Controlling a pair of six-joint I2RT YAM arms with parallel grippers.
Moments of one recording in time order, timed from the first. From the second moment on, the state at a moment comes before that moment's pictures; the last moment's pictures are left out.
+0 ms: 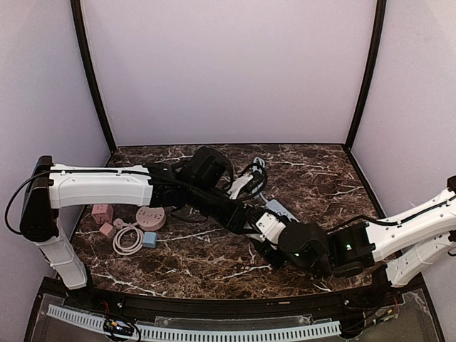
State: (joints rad) left arm -1.05 1.72 1.33 -0.35 0.43 -0.37; right arm 1.46 1.29 0.72 -0.04 0.75 0.06
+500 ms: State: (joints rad) left arm -1.01 1.55 1.24 -0.35 0.18 -0.35; right arm 1.29 1.29 0.78 -0.13 0.66 0.27
